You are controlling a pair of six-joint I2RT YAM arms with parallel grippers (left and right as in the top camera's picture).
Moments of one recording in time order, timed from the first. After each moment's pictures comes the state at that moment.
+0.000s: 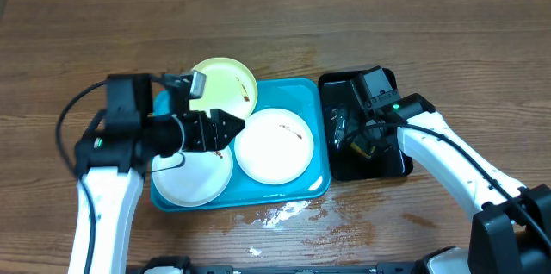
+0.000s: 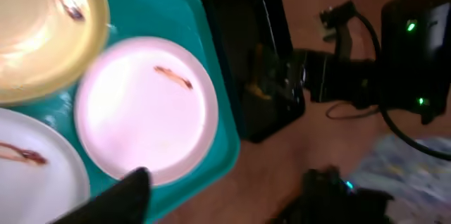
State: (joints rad) left arm 0.01 1.20 1.10 -0.97 0.75 -0.14; right arm 0.39 1.59 1.04 -0.76 0.04 0.56
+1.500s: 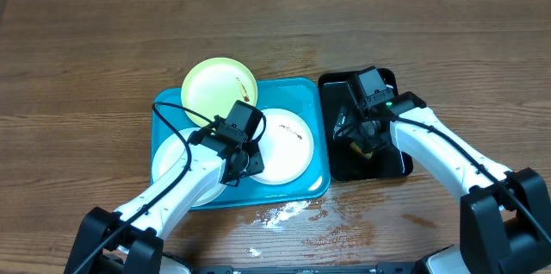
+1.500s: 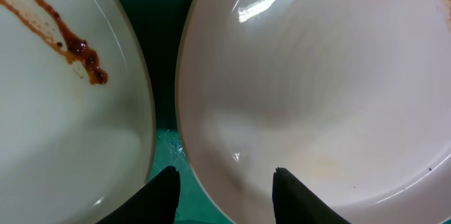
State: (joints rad) left arm -0.47 1.51 0.83 -0.69 0.00 -0.73; right arm 0.39 1.66 1.04 -0.71 0.08 0.67
